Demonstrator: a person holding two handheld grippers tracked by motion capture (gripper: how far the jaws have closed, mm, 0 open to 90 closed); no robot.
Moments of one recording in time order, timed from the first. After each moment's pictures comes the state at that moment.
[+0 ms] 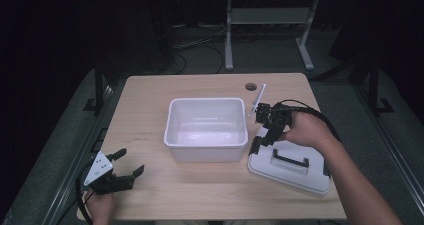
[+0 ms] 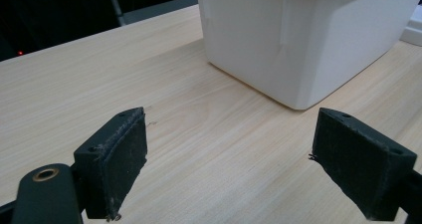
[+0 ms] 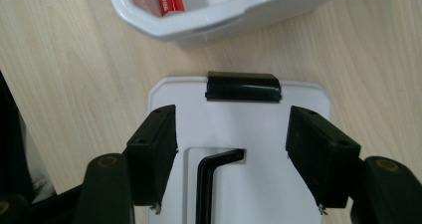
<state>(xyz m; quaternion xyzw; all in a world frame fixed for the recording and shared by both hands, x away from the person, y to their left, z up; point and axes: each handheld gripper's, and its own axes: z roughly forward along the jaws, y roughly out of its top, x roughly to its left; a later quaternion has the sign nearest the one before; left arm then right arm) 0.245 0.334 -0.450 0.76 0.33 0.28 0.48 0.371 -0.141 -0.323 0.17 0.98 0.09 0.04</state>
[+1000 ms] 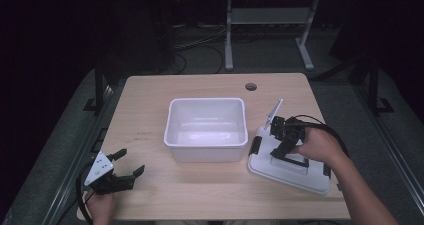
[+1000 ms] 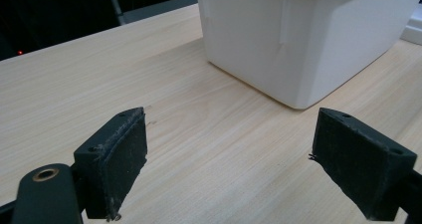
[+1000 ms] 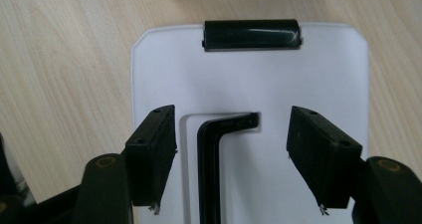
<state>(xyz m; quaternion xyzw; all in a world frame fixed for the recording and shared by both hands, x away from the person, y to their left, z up) 0.245 0.332 -0.450 0.76 0.33 0.28 0.48 0.358 -0.183 -0.367 0.21 0.97 0.11 0.03</state>
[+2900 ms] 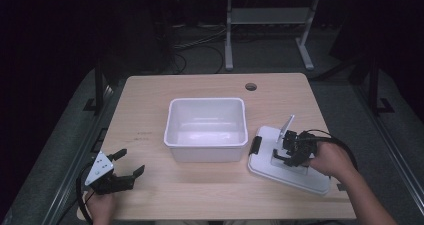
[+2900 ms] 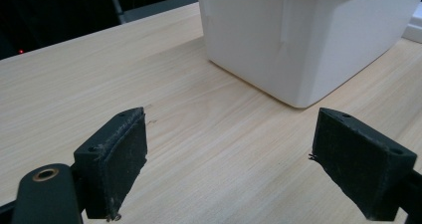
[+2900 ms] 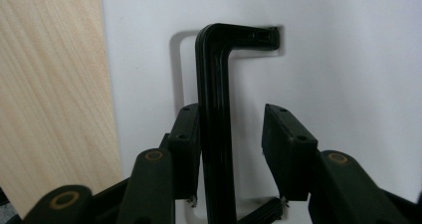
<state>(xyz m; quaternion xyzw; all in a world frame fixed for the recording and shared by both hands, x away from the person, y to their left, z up) 0.245 0.332 -0.451 0.76 0.34 0.28 0.48 0.339 -0.217 -0.403 0.22 0.97 0.08 0.04</state>
